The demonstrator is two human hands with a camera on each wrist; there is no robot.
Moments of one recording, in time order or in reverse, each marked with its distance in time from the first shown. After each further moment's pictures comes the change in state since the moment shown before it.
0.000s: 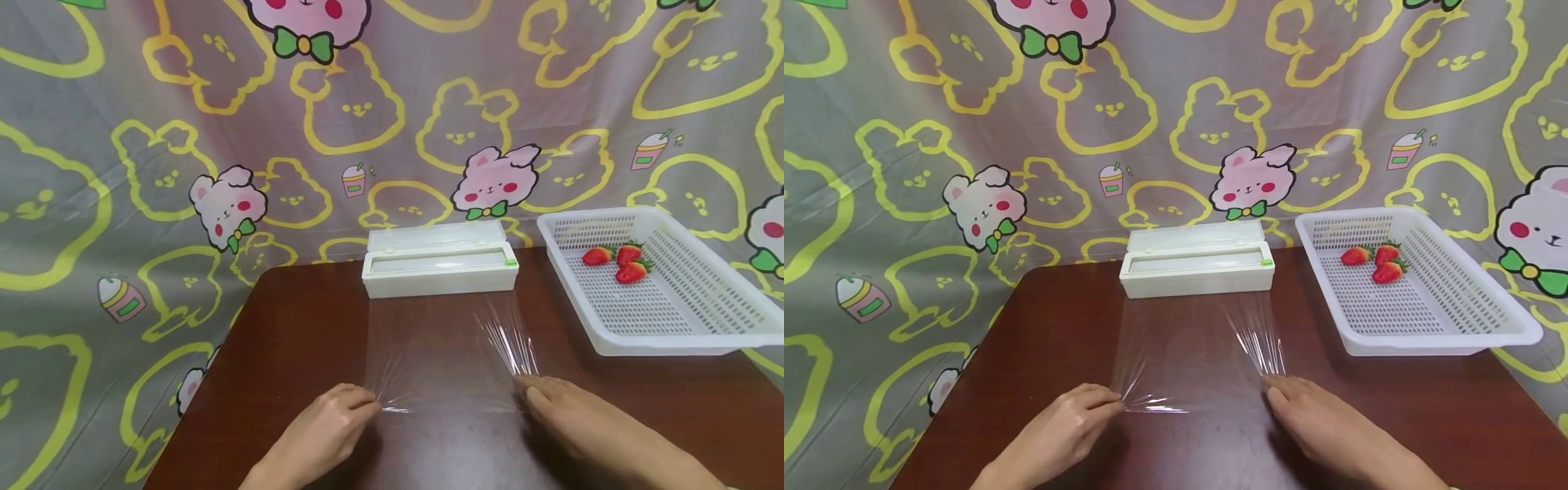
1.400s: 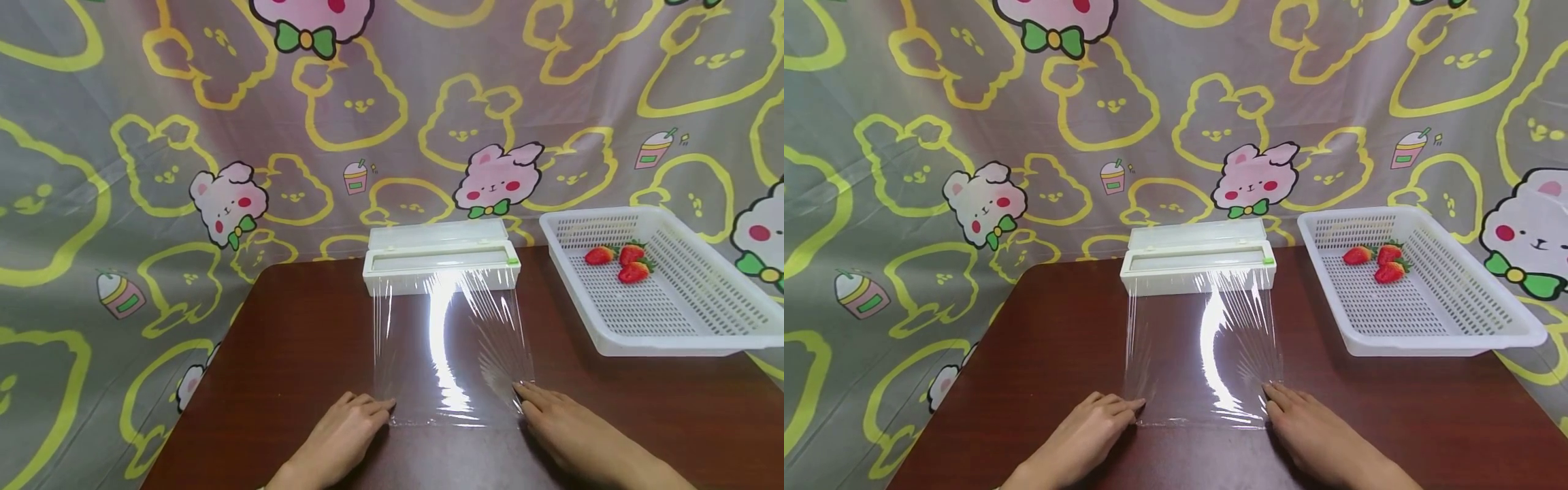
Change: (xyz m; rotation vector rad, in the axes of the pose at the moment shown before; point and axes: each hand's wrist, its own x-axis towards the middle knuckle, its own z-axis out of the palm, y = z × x) left_hand -0.015 0.011 0.047 0.095 -0.293 -0.157; right_hand -0.006 -0.007 0.035 0.005 -0.085 0.084
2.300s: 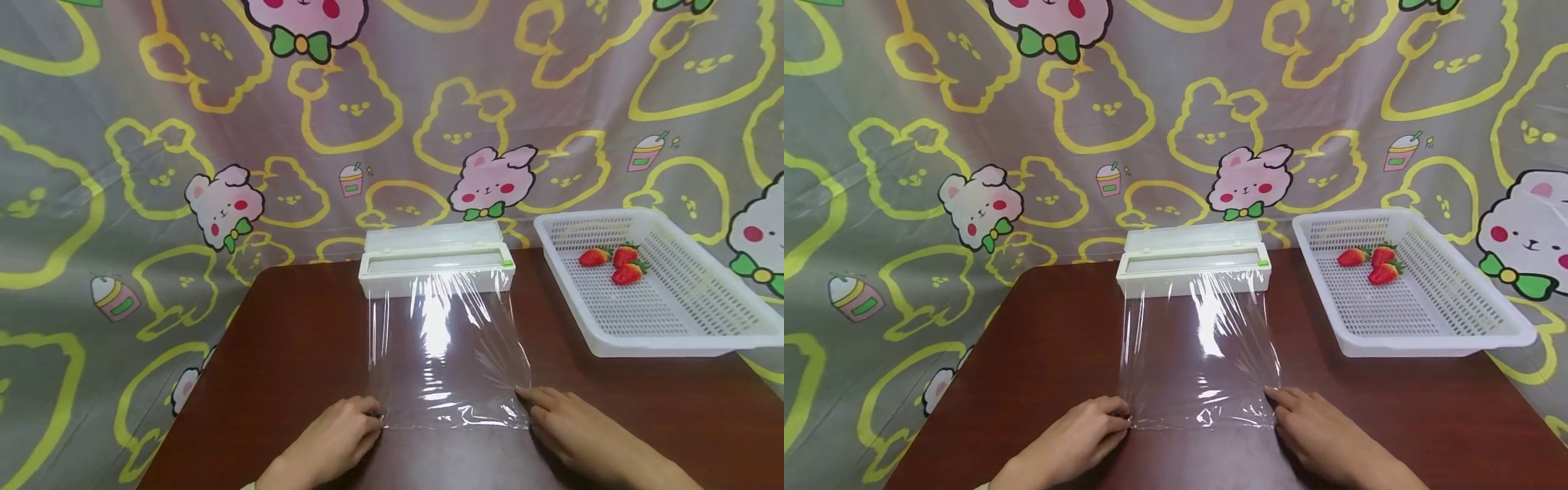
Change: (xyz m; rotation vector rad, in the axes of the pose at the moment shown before) left_hand 0.006 -0.003 -0.013 -0.192 -0.052 -0.004; right_hand -0.011 0.011 -0.006 0.016 0.097 -0.004
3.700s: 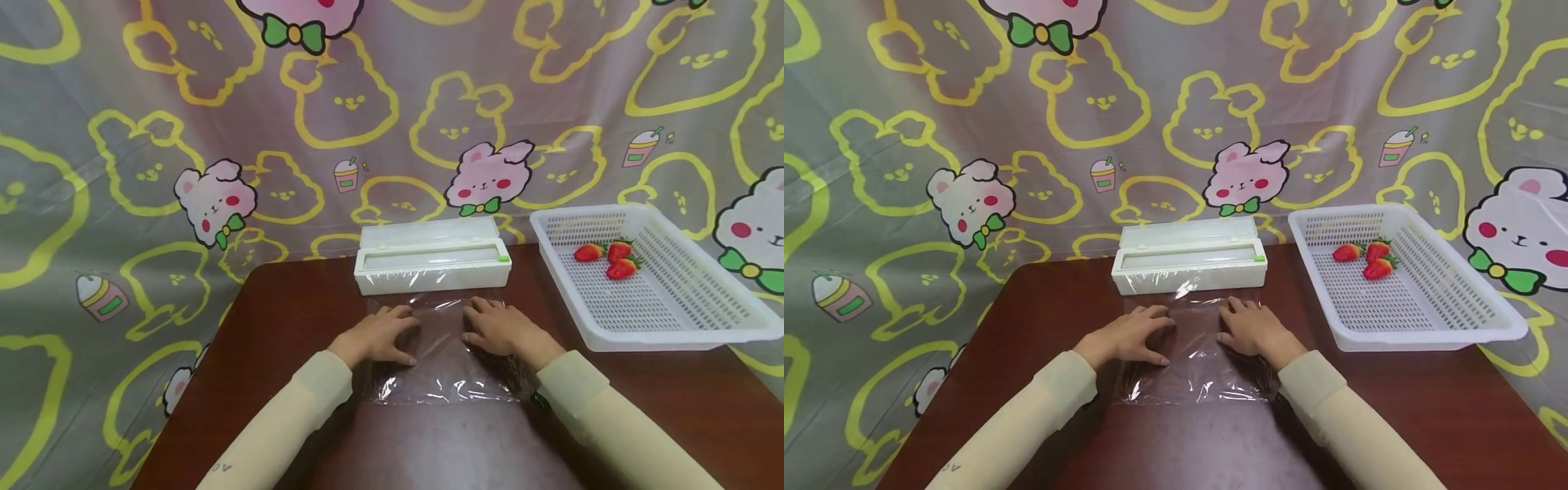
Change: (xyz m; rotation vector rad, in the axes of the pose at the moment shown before) left_hand 0.145 -0.080 0.009 -0.069 -0.330 -0.180; right_hand 0.155 0.059 0.019 0.045 -0.396 0.339
